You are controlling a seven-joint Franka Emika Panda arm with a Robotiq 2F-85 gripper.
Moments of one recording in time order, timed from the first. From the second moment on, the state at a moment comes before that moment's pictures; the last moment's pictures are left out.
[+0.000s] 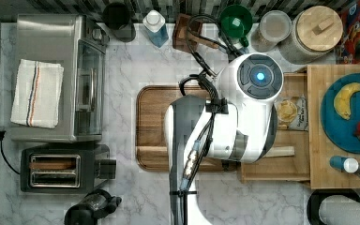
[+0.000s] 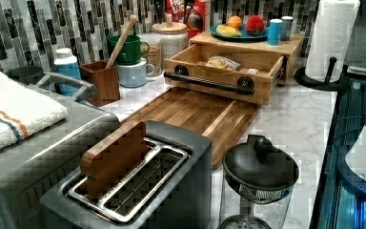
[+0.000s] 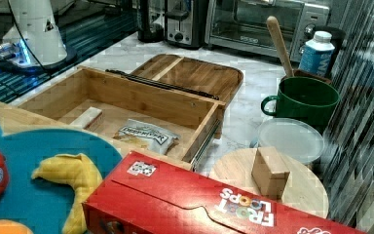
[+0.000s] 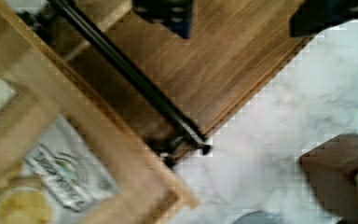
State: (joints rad) arm -0.07 0.05 -0.05 -1.95 0.09 0.47 -0.20
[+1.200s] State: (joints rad) arm 0.06 -0.01 0.00 -2.15 0.11 0.66 -0.71
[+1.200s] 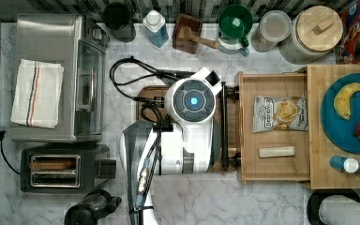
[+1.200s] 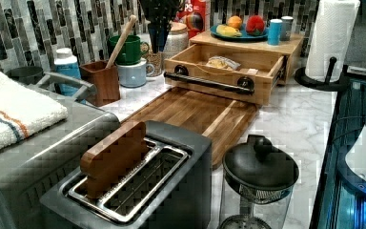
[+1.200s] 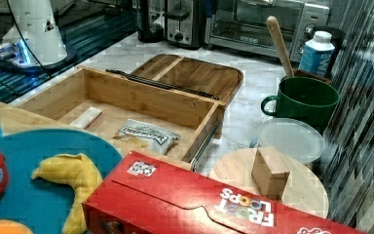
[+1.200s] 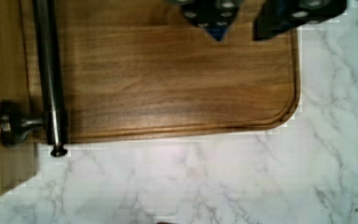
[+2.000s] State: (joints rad) arm 0.07 0.14 0.00 -2.31 -0.09 0.93 -0.71
